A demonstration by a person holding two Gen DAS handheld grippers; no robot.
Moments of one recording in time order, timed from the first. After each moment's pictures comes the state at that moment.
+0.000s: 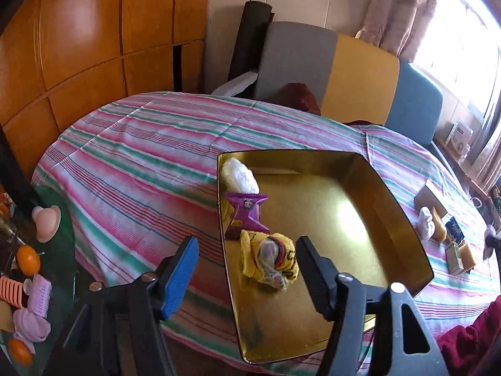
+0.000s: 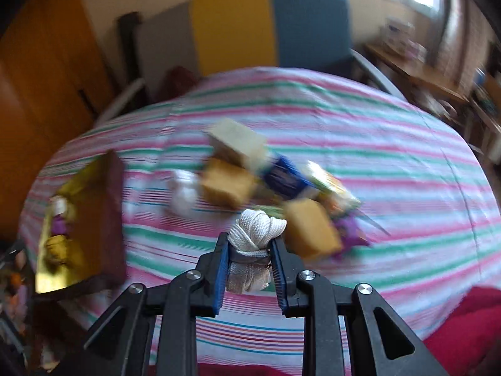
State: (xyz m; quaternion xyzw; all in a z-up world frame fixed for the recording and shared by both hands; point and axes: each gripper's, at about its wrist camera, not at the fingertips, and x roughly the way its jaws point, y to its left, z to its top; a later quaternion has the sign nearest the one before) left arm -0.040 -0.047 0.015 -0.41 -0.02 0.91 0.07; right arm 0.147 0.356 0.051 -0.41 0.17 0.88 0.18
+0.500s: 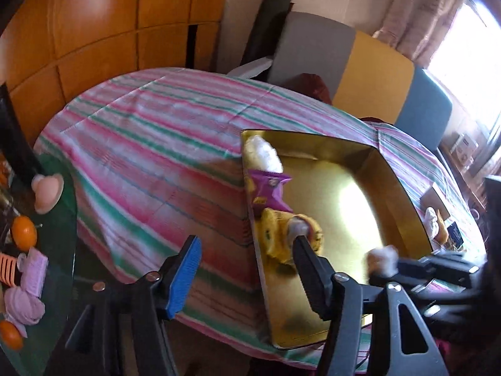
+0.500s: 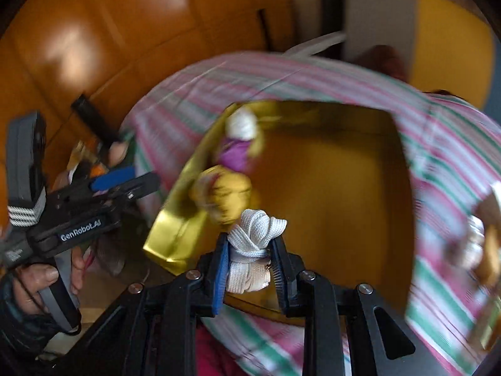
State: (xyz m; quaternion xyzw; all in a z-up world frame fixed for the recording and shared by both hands) left arm -0.038 -0.086 -0.004 -0.44 -0.07 0.89 0.06; right arm -0.021 0.104 -0.003 -0.49 0.06 0.86 -0.14
